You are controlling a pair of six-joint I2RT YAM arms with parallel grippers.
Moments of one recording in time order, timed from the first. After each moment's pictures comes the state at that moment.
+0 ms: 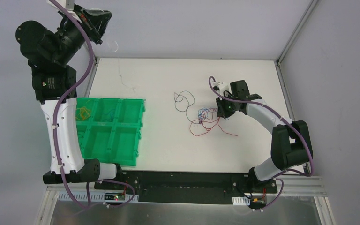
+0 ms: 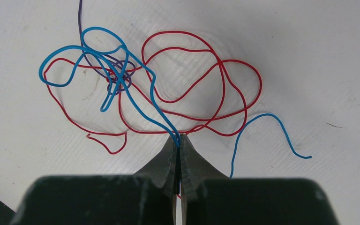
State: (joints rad) left arm 0.06 1.33 2.00 -0.34 0.58 -0.16; right arm 0.30 1.55 1.01 -0.47 -0.35 -0.25
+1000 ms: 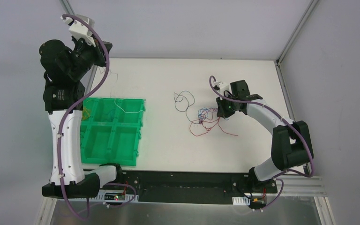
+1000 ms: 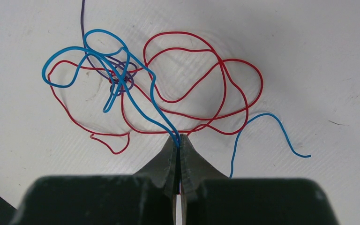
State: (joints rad) left arm 0.06 1.17 1.70 -0.46 0.42 0.02; right arm 0.30 1.54 1.00 -0.47 -0.35 -0.23
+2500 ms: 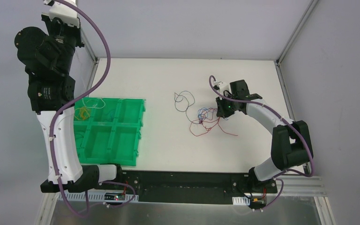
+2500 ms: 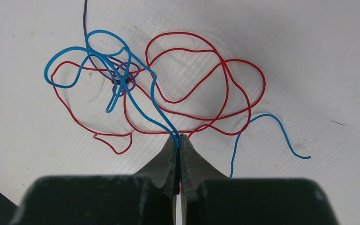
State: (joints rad) left arm 0.02 1.27 2.04 -0.52 0.00 0.39; right arm 0.31 1.54 1.01 -0.48 -0.35 -0.22
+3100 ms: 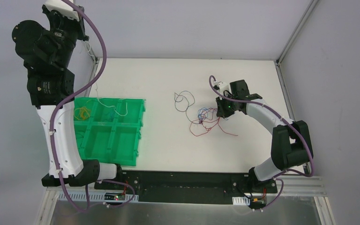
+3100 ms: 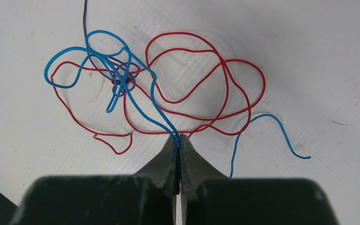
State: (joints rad) left arm 0.02 1.32 2.12 -0.50 0.12 0.27; right arm 0.31 1.54 1.01 -0.48 -0.35 -0.22
